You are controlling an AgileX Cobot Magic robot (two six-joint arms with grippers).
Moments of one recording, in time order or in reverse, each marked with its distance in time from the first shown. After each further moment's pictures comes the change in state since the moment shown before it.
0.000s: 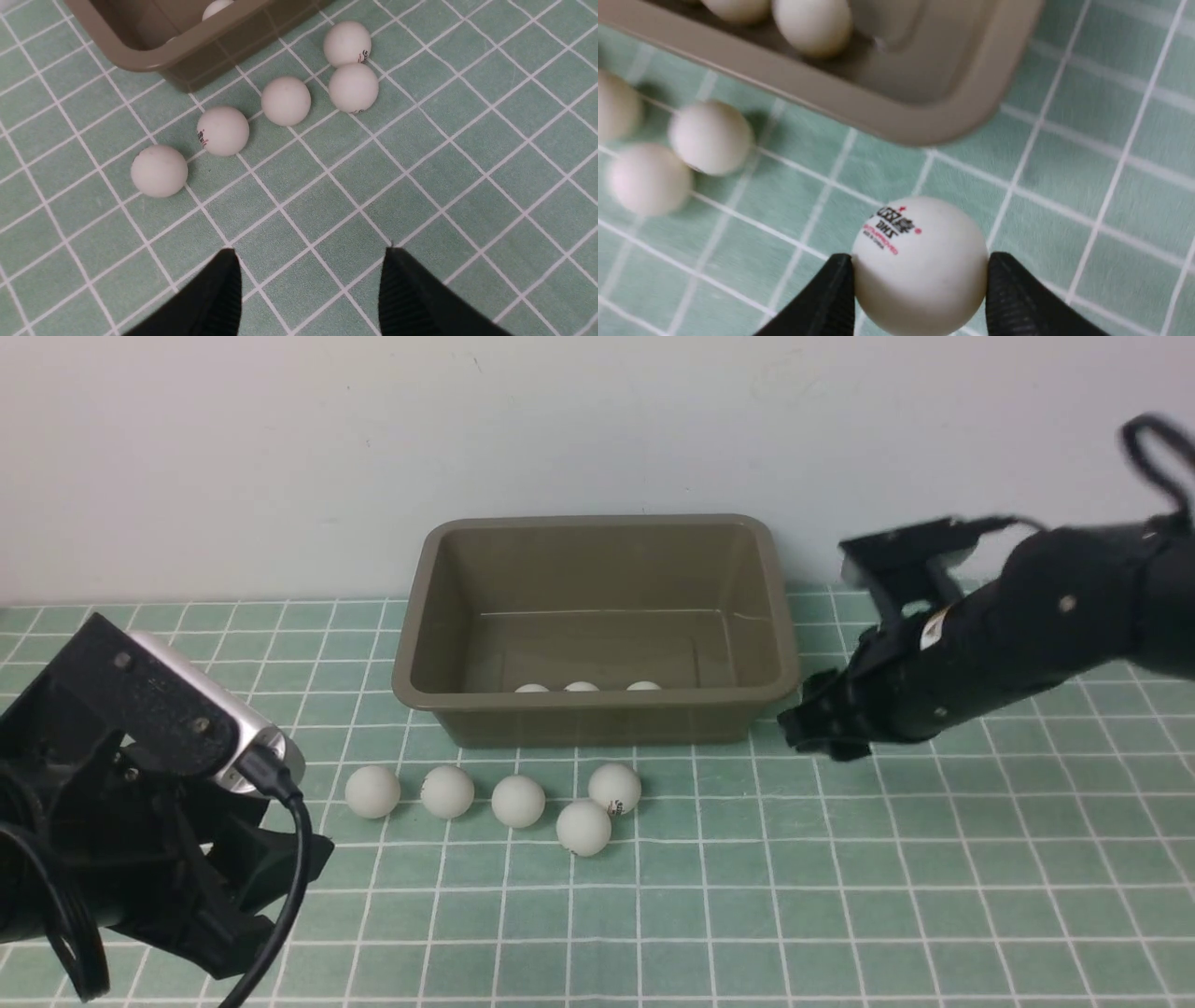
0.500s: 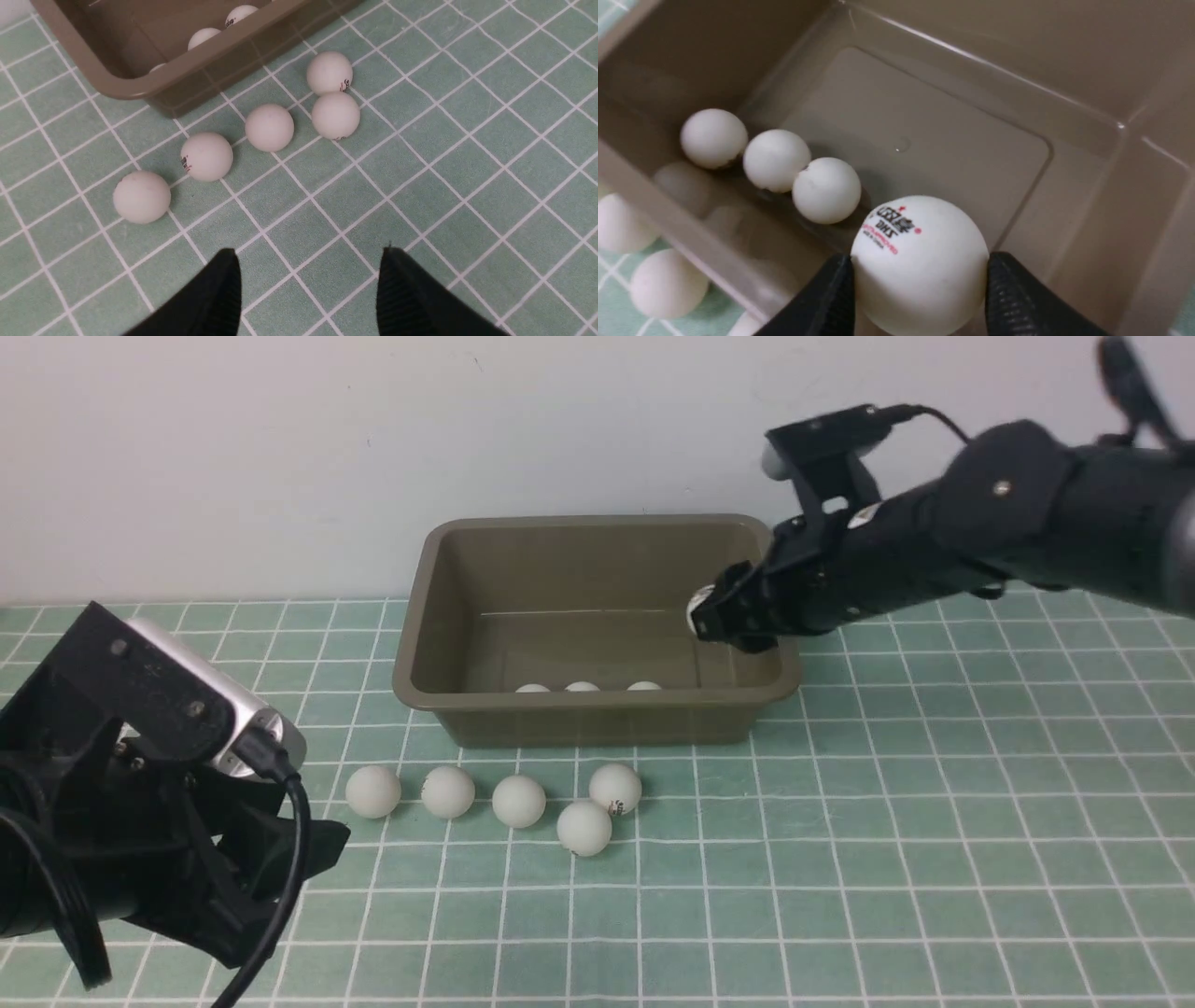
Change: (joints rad) right arm 0.000 0.247 -0.316 0.376 -0.054 -0.428; left arm 0.000 0.000 0.000 -0.081 -0.008 0.048
